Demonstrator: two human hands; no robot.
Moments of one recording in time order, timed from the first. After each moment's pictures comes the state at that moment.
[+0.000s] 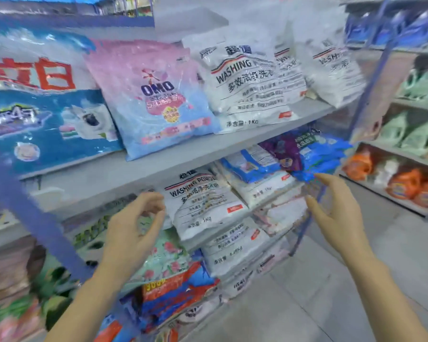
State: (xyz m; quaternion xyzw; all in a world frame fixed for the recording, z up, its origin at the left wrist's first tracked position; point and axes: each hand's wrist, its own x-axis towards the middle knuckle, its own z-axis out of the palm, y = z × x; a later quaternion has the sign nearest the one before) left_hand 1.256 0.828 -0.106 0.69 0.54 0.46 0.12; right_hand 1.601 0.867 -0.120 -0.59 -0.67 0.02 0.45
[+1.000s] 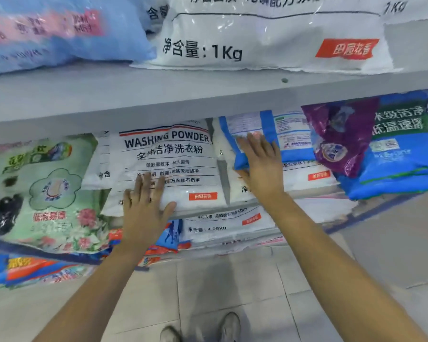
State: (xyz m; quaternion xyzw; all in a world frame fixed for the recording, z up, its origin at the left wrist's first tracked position) left_hand 1.386 0.998 -0.319 0.55 0.84 0.03 0.04; right_hand 1.591 1.183 -0.286 -0.42 -0.89 0.00 0.16
